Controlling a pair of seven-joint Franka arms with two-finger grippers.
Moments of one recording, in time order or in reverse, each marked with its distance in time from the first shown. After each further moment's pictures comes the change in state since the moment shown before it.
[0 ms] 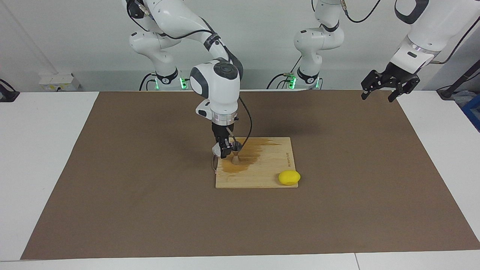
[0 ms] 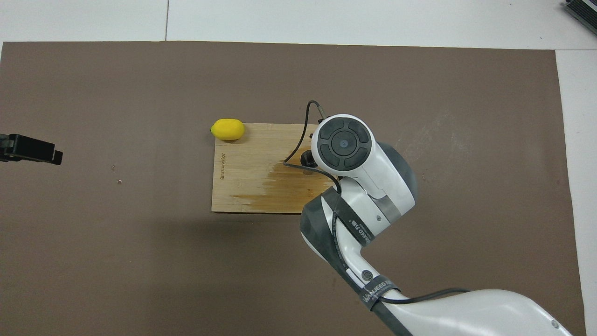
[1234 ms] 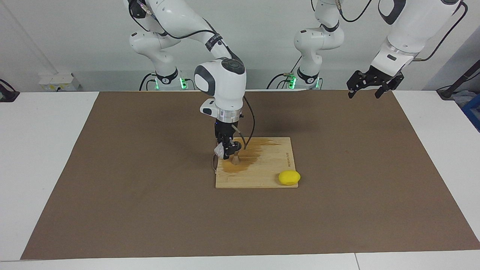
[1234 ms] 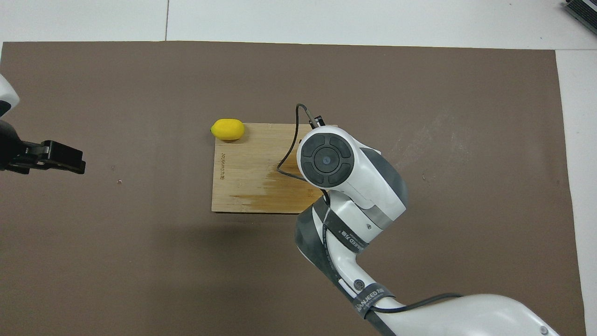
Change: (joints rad) left arm -0.010 -0.002 -0.078 -0.003 0.050 -0.058 -0.151; right arm 0.027 0.000 0.000 -0.005 -0.091 0.036 0.000
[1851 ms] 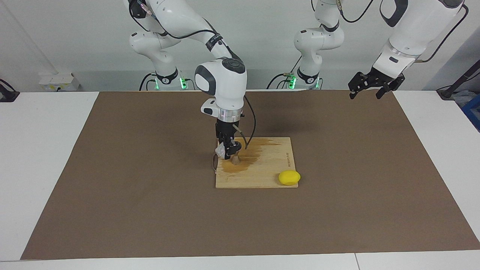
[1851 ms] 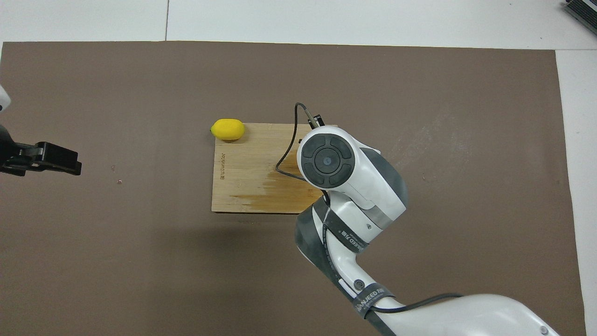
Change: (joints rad) left arm 0.009 -0.018 0.003 -0.004 -0.018 -0.002 0.000; right arm 0.000 0.000 0.000 0.000 0.000 0.014 0.000
